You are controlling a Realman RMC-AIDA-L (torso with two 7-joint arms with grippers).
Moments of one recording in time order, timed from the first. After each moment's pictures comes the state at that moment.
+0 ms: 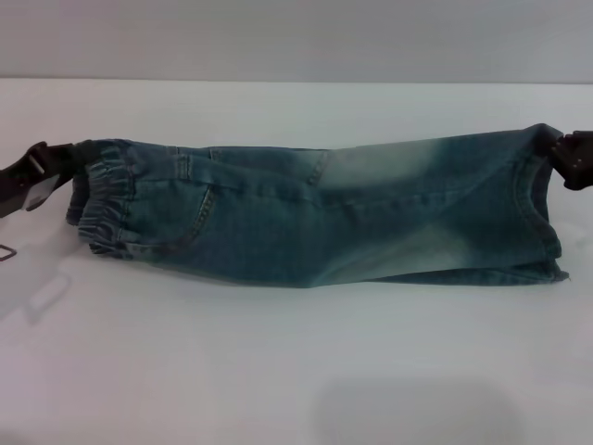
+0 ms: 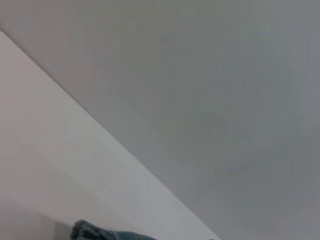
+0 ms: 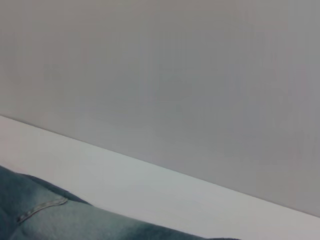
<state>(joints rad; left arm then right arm) -0.48 -2.02 0.40 0.52 1.91 1.30 -2.08 0.56 1.98 -0.46 -0.48 -1.98 -1.15 1.20</state>
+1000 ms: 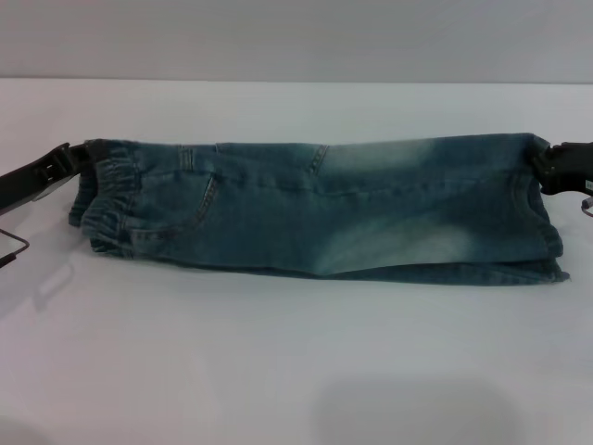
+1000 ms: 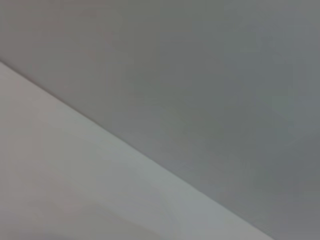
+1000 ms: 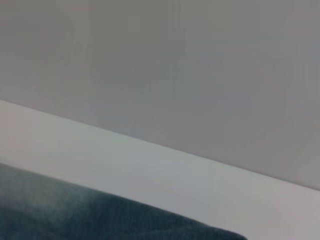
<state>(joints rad) -0.52 -2.05 0.44 0.52 1.92 1.14 -1.94 0.61 2.05 -0.54 -0.43 -1.93 -0.80 1.16</state>
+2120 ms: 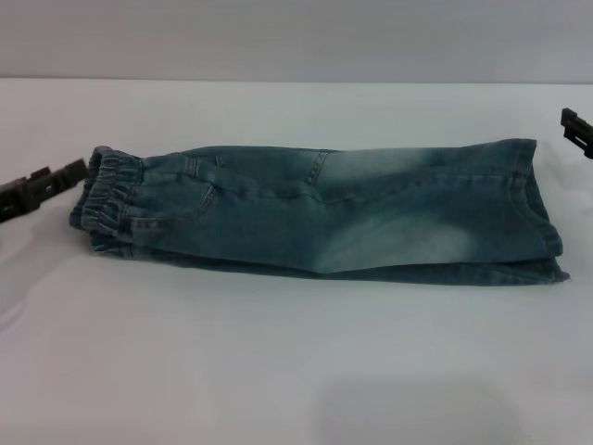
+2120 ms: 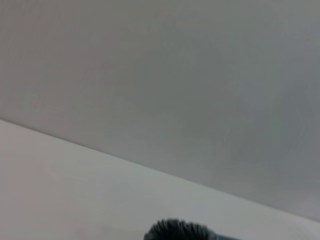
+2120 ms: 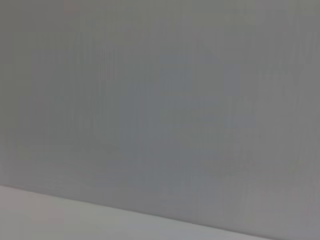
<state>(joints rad) -0.41 -2.00 0.46 0.53 1.86 1.30 -1.68 0.57 2.06 -0.53 -0.45 -1.64 -0.74 1.01</state>
